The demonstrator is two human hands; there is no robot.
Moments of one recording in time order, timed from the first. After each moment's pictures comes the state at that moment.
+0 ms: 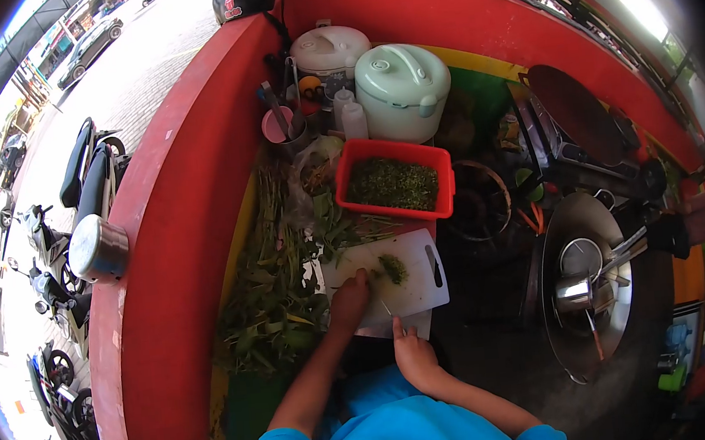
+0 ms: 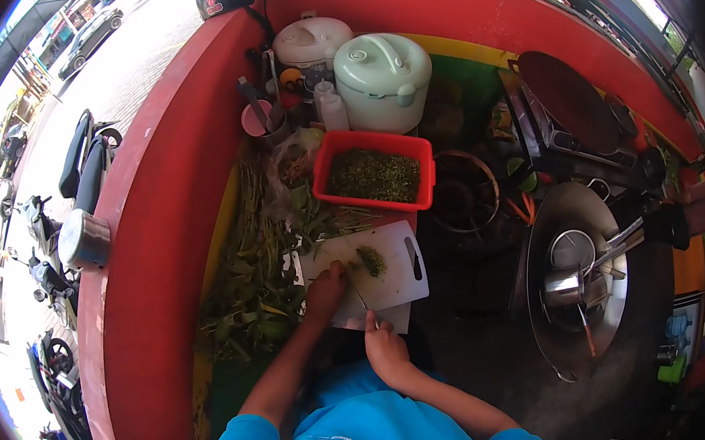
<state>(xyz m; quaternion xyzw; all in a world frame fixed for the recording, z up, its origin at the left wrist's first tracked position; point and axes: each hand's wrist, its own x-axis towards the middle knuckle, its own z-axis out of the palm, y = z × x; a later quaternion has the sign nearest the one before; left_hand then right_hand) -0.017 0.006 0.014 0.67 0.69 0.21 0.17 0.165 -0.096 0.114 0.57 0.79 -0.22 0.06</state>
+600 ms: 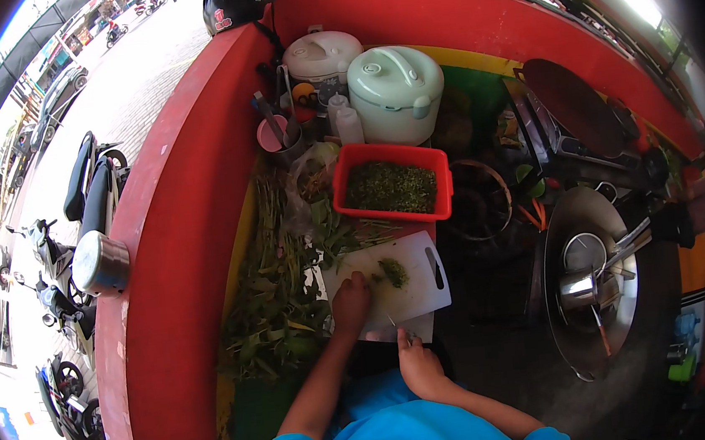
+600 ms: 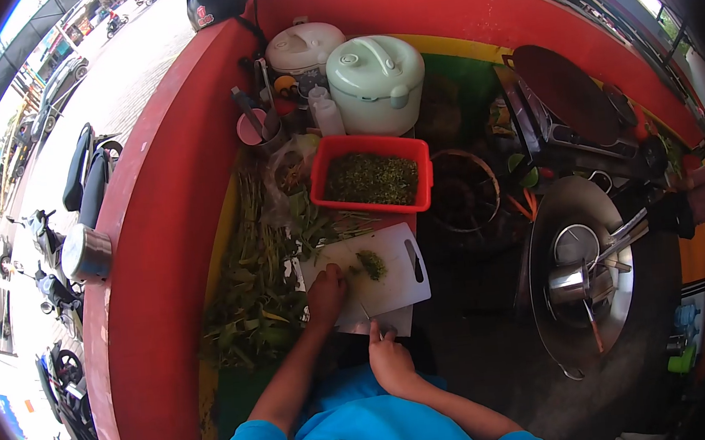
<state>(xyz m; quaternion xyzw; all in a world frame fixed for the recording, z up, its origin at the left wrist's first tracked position) -0.010 0.009 0.020 0.65 0.71 0.25 0.11 0.169 -0.104 0.138 0.58 0.75 -0.30 0.06</state>
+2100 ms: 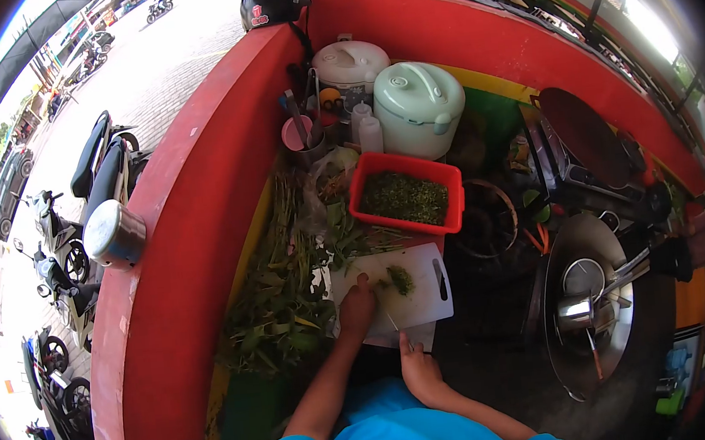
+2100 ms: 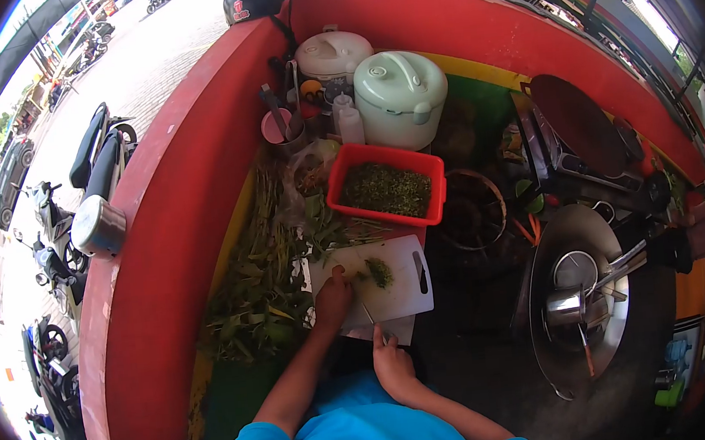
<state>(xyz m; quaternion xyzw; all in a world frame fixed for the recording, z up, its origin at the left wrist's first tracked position) -0.012 0.003 0.009 0.61 0.73 0.25 0.18 0.171 -0.108 0.110 0.56 0.78 -0.26 0.07</state>
